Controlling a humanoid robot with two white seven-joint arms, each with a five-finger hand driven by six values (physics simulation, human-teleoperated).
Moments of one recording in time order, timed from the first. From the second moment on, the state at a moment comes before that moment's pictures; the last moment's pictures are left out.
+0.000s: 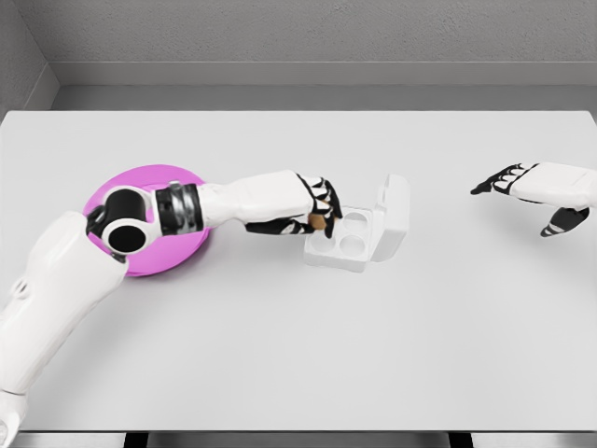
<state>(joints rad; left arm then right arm) -0.61 0.36 -0.61 -1.42 -0.41 -0.61 -0.55 -0.61 -0.95 0.59 -1.27 0.41 -0.61 0.56</state>
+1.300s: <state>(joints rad) -0.58 0.34 -0.62 -1.41 -0.40 -0.61 -0.55 -0.59 -0.92 0.59 -1.28 0.41 -0.61 0.61</state>
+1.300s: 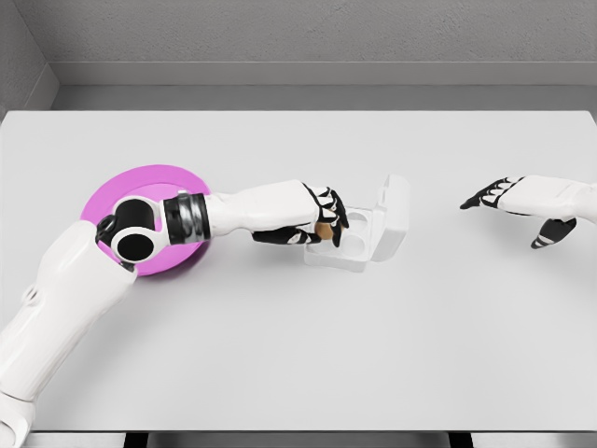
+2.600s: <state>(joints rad) -0.59 0.48 -0.60 -1.47 -0.23 -0.61 -0.55 -0.58 -0.94 0.59 -1.39 0.41 -0.61 0.60</state>
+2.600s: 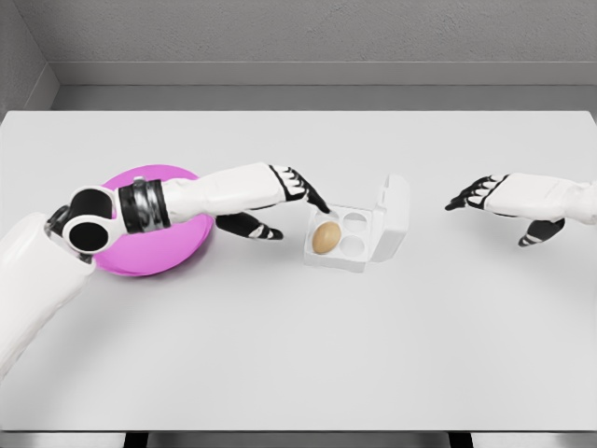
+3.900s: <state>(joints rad) -0.60 0.74 -0.62 -1.58 -0.04 -0.61 -0.55 -0.58 -0.81 0.62 -1.63 0.39 -0.61 0.61</state>
